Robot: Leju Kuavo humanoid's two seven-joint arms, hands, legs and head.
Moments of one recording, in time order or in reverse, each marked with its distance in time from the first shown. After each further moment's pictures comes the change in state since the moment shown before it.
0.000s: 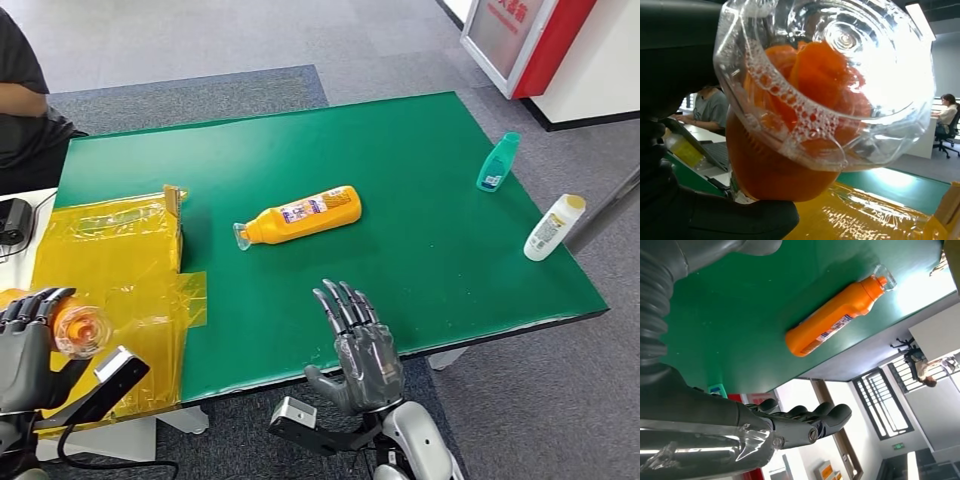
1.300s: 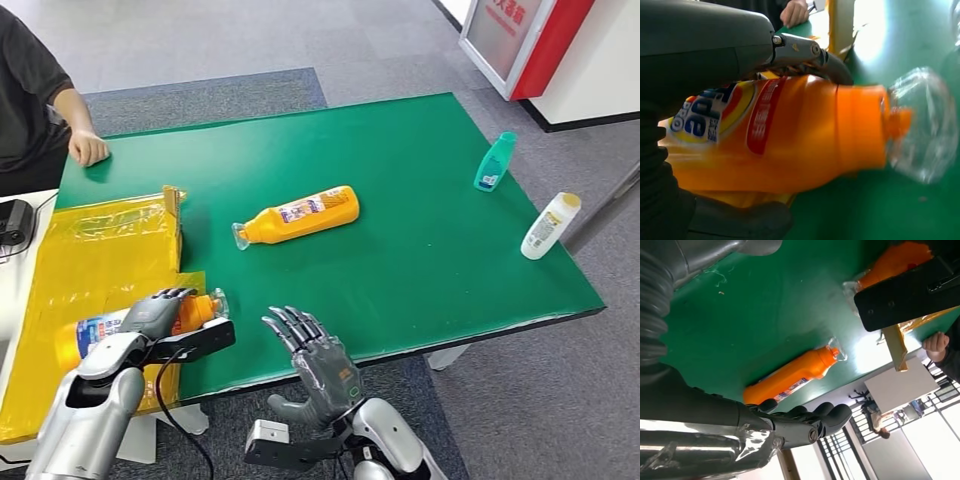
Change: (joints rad) left arm -0.470 -0.007 -0.207 0.809 0.063 -0.326 0.073; right arm -0.111 -0.047 0.147 0.171 -0.173 0.091 -0.066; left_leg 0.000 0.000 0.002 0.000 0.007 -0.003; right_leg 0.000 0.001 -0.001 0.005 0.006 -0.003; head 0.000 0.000
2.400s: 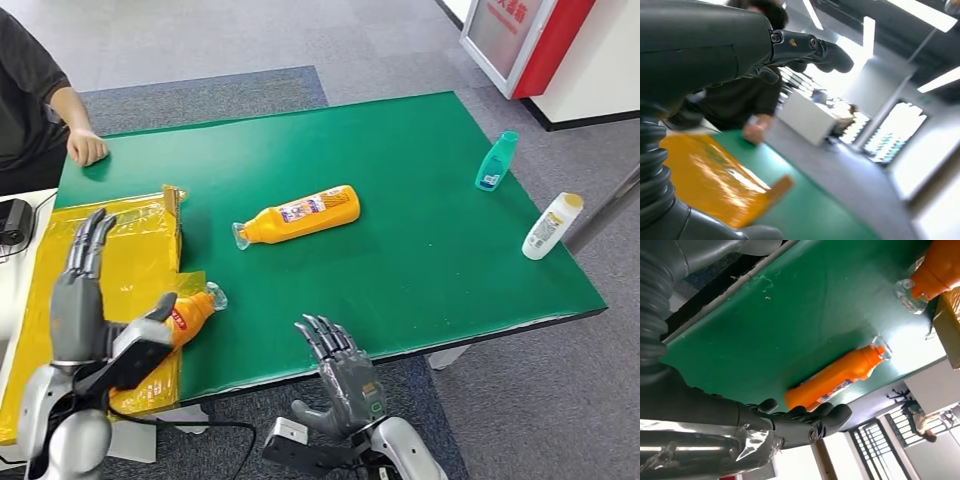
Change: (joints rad) left arm 0.299 -0.139 0.091 -0.622 0.431 0.464 -0.350; right arm 0.101 -0.039 -0.025 -0.068 0.009 -0.056 0.124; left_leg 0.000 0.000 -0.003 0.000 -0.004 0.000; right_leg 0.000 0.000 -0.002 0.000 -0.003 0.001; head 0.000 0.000
